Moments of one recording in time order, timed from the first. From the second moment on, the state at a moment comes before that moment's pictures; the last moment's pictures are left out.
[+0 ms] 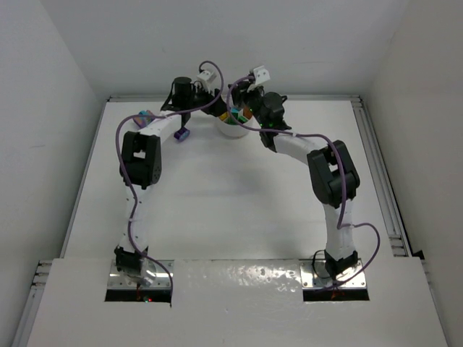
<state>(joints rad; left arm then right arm) -0.21 2.40 1.96 0.12 0.67 -0.07 0.45 2.12 1.48 0.88 -0.07 0.04</state>
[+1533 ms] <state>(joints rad) -0.14 2.10 1.90 -0.56 0.40 0.52 0.42 1.89 1.22 0.77 0.00 0.05</state>
